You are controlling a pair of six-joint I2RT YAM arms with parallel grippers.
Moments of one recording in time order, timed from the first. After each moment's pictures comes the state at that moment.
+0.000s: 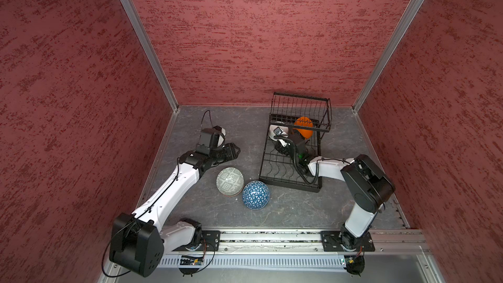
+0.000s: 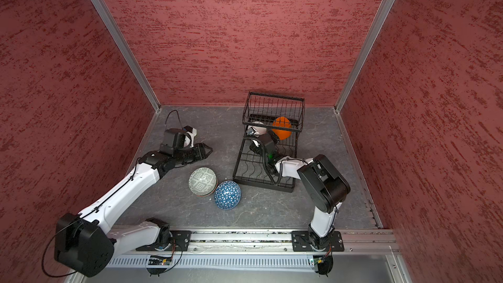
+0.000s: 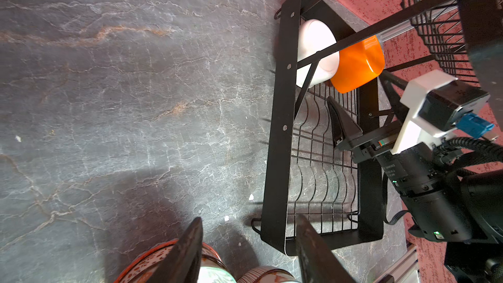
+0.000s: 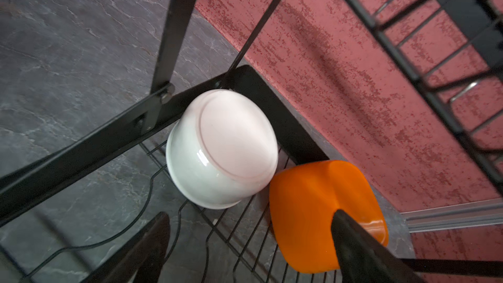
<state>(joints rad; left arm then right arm) -0.31 1.17 0.90 -0.49 0.26 -0.58 0.59 1.76 0.87 0.47 0.38 -0.42</state>
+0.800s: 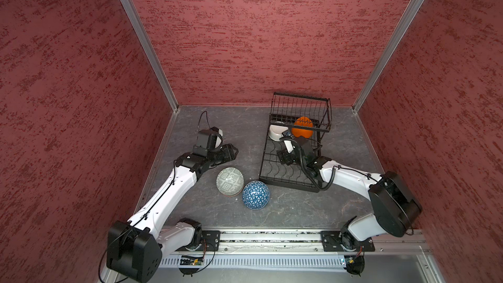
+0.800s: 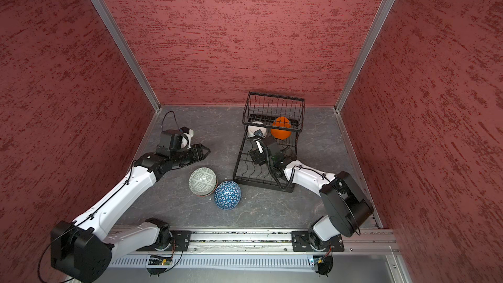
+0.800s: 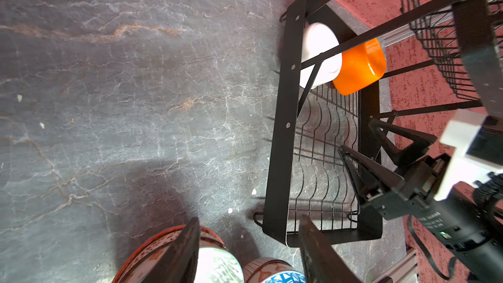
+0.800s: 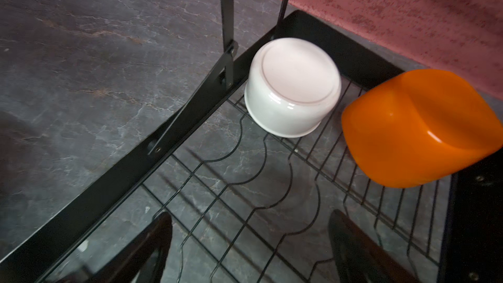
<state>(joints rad) -0.30 1.13 0.89 -0.56 0.24 -0.60 0.61 1.50 0.83 0.05 0.14 0.05</state>
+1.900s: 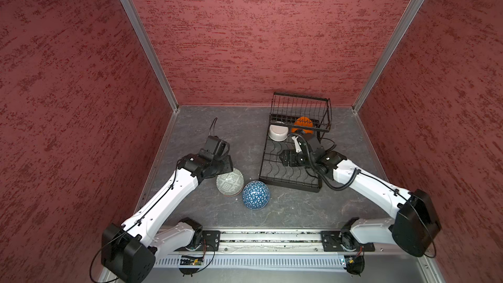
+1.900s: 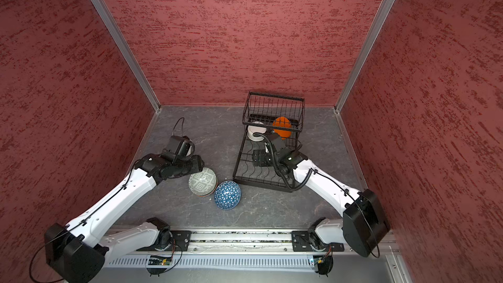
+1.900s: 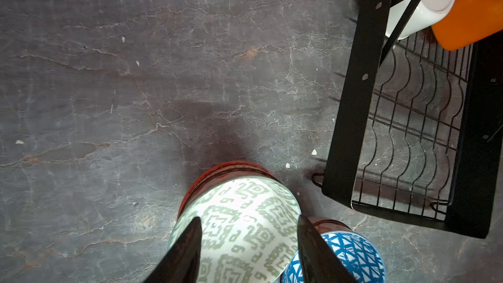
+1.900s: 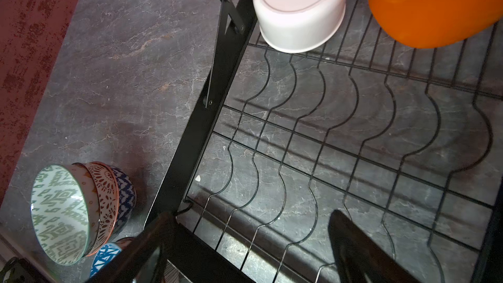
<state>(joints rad) -0.45 1.09 0.94 -0.87 -0.04 -0.60 0.61 1.34 0.96 -0.43 -0.02 0.51</state>
